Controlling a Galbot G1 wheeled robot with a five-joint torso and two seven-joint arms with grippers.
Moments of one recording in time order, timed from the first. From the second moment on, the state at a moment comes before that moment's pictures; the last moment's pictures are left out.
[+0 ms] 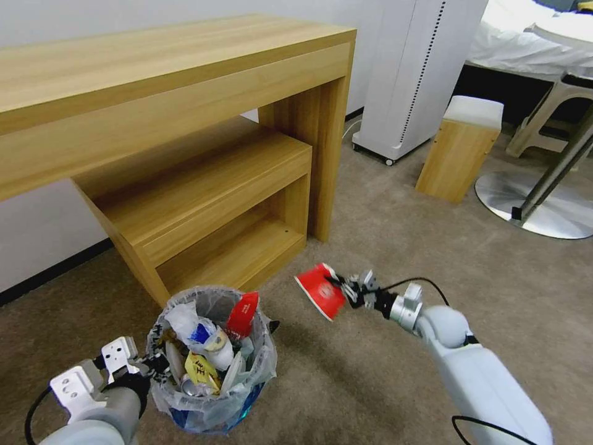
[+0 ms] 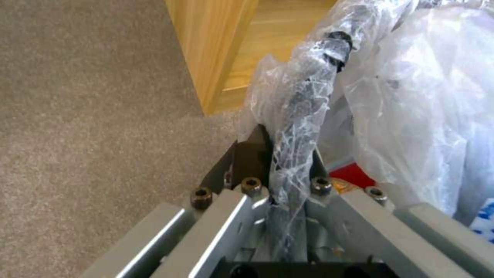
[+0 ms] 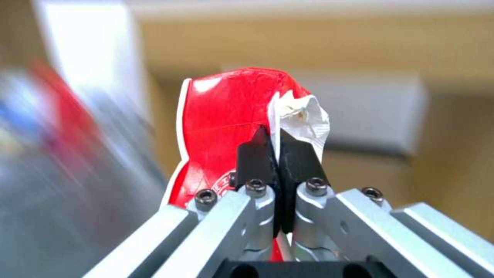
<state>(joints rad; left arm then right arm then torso) 1.73 -1.40 -0.70 -2.46 -0.94 0.72 -0.68 -0.94 1.11 0.25 1.60 0.56 0.08 -0.89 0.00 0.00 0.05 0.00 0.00</state>
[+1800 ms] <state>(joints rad) 1.74 -1.43 -0.73 -2.46 -0.94 0.71 -0.67 -0.92 1.17 0.15 1.84 0.71 0.02 -0.74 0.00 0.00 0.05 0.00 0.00</state>
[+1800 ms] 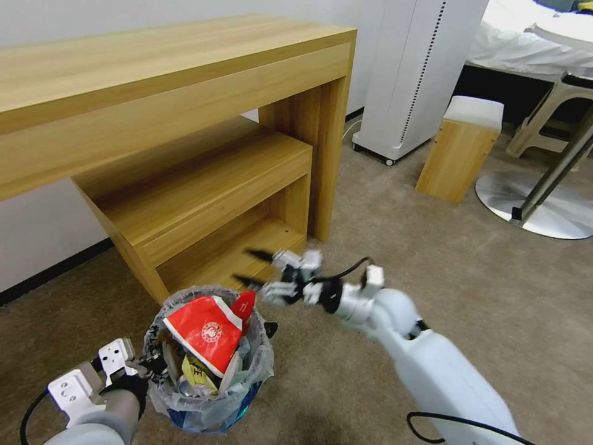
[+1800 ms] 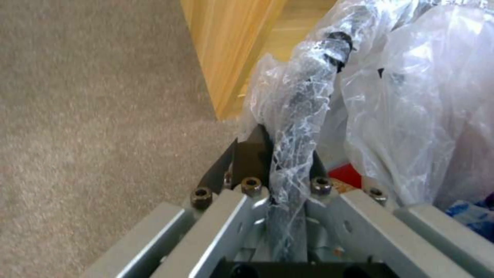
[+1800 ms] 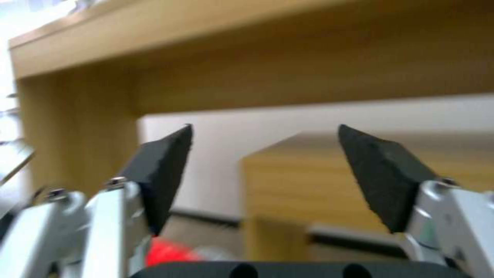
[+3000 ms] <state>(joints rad) 1.68 -1.50 -0.73 -2.17 -0.91 0.58 -0.46 -1.18 1.28 0.52 2.13 0.56 0.12 -0.38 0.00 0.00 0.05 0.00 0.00</state>
